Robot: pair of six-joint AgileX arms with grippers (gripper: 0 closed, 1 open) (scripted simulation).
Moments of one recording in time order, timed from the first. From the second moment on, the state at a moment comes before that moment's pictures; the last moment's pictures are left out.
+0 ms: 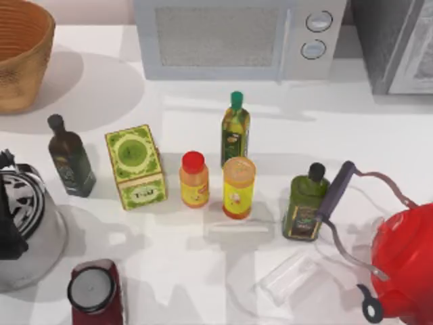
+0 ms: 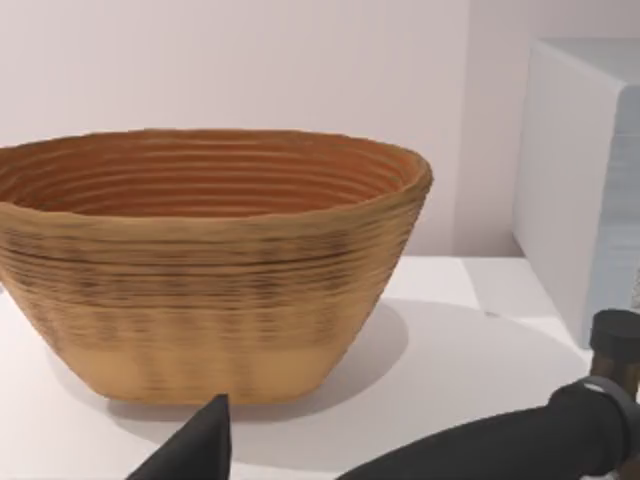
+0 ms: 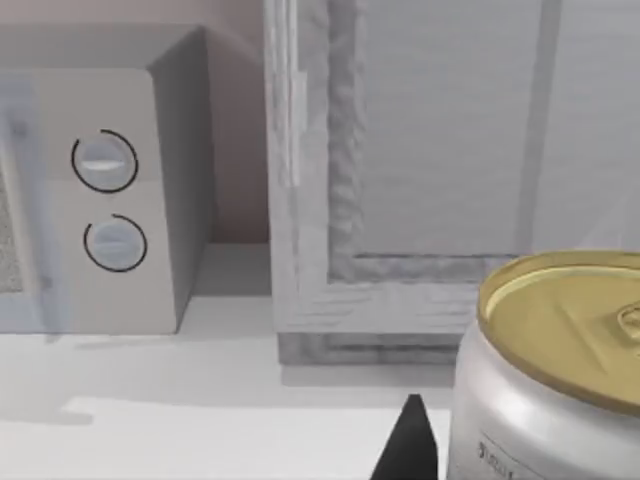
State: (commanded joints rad) left arm 0.00 0.00 0.00 0.00 0.00 0.00; right arm 0.01 0.02 0.02 -0.01 0.01 0.00
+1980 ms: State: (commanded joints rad) left arm 0.00 0.00 0.00 0.00 0.00 0.00; right arm -0.07 1.19 0.36 0.80 -0.45 0.02
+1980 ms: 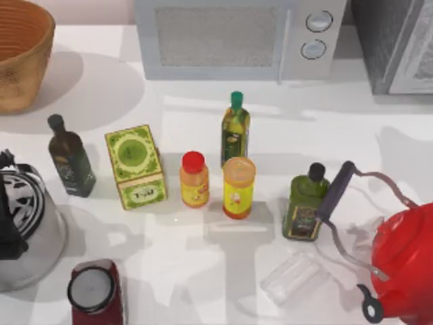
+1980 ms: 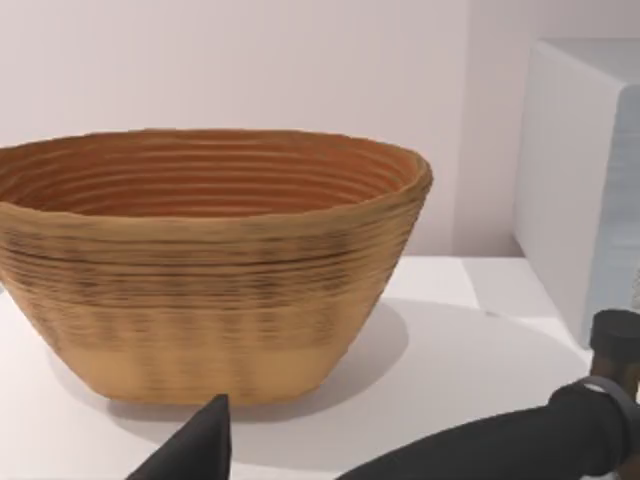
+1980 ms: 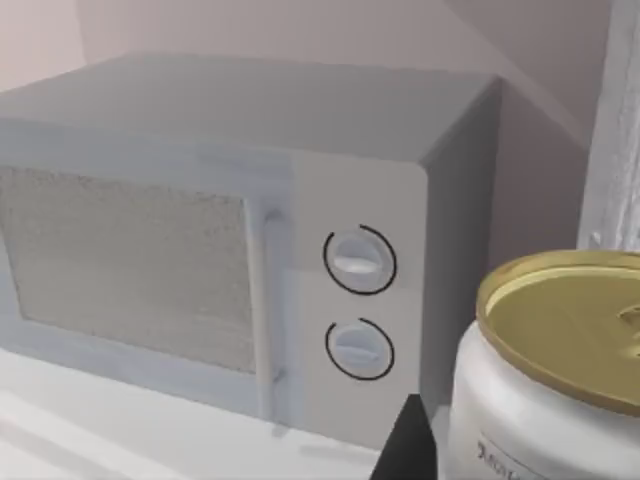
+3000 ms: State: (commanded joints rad) left arm 0.00 0.00 0.00 0.00 0.00 0.00; right arm -0.13 2.04 0.64 1.41 -0.78 0.02
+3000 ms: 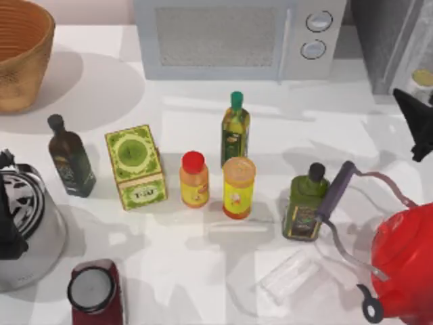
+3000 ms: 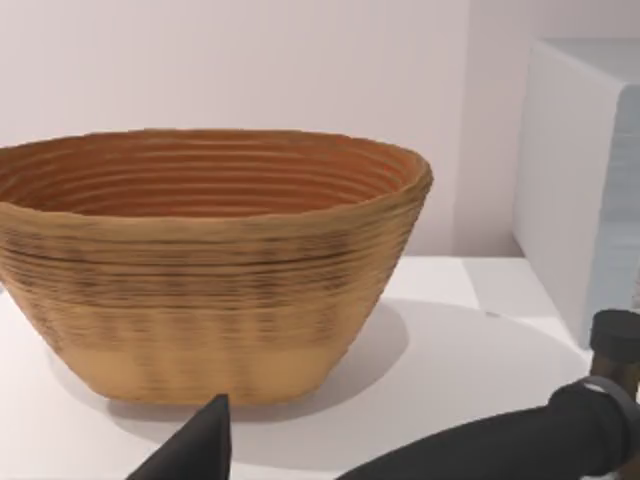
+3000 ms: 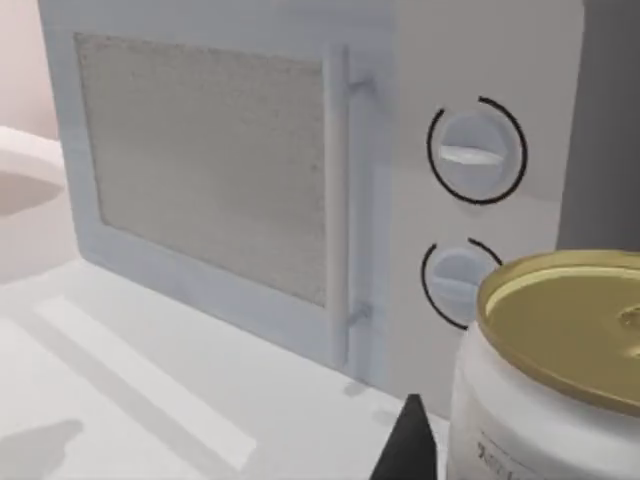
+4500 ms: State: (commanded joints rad) left arm 0.00 0.00 0.00 0.00 0.00 0.00; right arm -0.09 2.35 0.80 1.57 -0.83 0.02
